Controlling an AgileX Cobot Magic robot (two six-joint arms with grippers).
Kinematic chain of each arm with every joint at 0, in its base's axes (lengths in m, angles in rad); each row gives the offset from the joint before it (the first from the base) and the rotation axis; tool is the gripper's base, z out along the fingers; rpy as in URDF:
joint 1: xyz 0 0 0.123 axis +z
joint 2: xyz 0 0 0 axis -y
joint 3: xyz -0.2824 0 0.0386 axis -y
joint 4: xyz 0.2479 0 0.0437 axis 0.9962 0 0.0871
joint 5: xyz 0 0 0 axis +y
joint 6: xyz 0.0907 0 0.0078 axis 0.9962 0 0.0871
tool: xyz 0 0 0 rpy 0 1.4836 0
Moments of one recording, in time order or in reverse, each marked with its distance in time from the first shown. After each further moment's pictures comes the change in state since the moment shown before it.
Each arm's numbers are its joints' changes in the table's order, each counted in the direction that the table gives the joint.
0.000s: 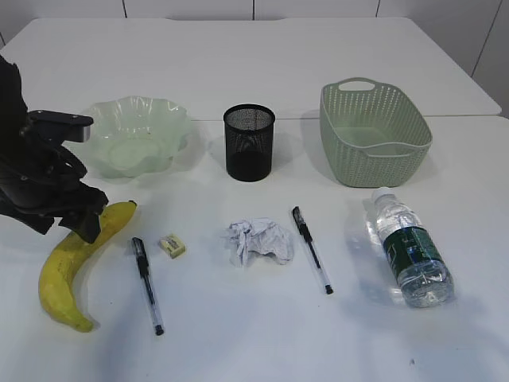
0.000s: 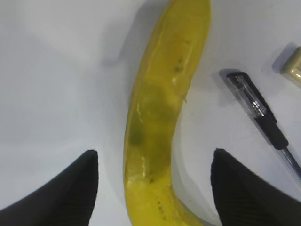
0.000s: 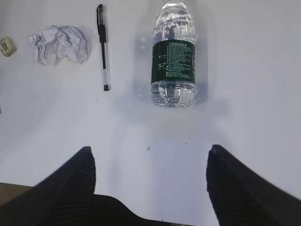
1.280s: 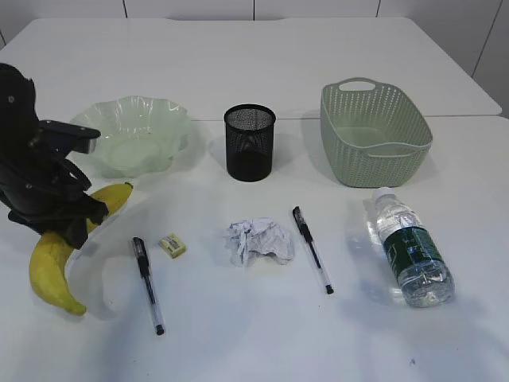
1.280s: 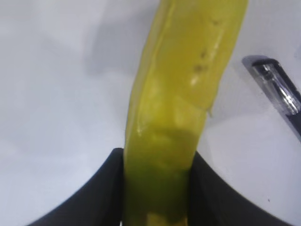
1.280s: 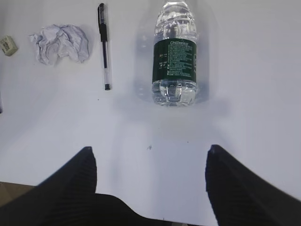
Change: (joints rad) left arm -0.012 -0.069 0.008 0.050 -0.002 0.000; right arm 0.000 0.000 0.000 0.006 0.002 0.000
